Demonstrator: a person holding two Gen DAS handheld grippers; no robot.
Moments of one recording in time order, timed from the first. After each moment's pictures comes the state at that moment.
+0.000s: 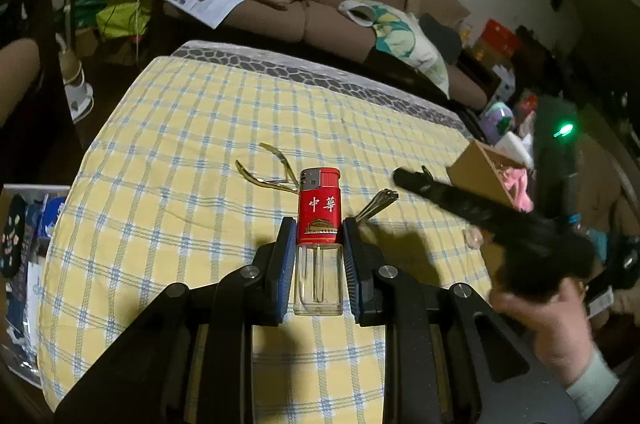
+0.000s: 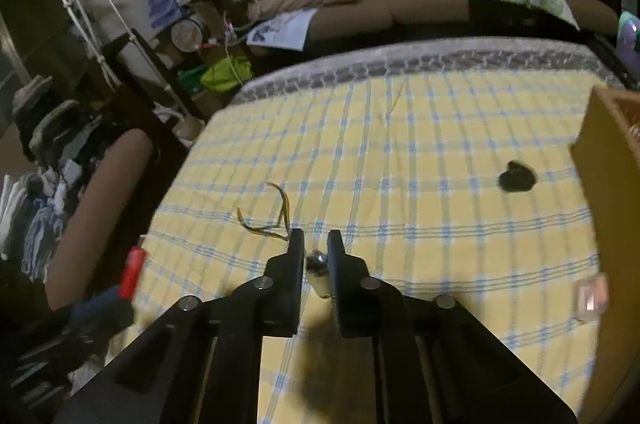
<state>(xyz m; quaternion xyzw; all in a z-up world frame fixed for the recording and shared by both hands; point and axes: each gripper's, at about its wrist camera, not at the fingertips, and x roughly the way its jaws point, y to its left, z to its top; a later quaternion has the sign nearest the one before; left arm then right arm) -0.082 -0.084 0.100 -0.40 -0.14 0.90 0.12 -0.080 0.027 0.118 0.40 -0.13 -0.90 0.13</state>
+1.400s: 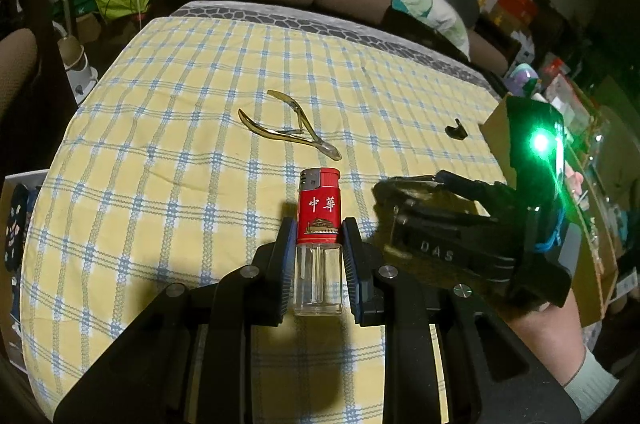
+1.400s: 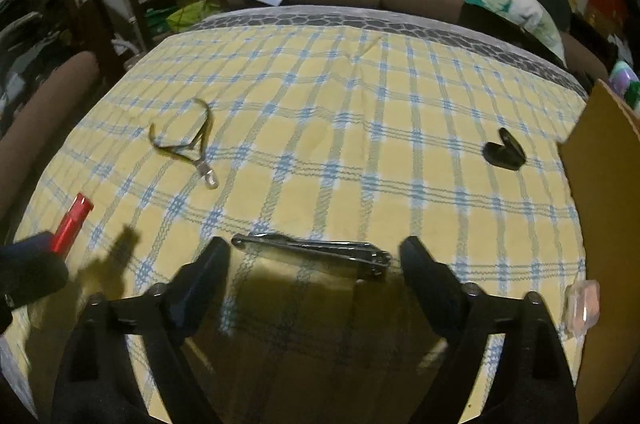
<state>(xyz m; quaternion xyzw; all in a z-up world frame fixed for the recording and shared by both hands) -0.098 -0.070 0.048 -0.45 -0.11 0.88 0.10 -0.090 0.009 0.034 0.44 0.01 -0.90 0.07</state>
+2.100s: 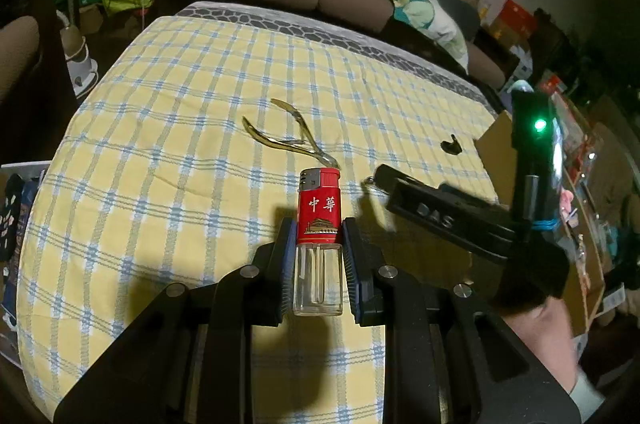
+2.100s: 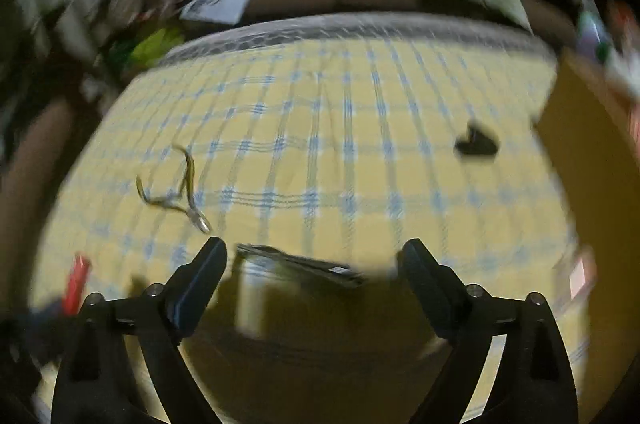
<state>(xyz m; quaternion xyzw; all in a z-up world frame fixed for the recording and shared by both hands) -0.098 -0.082 0.056 -0.45 -0.14 0.88 0.10 -0.104 0.017 0.051 0.44 -0.09 -0.89 0.00</state>
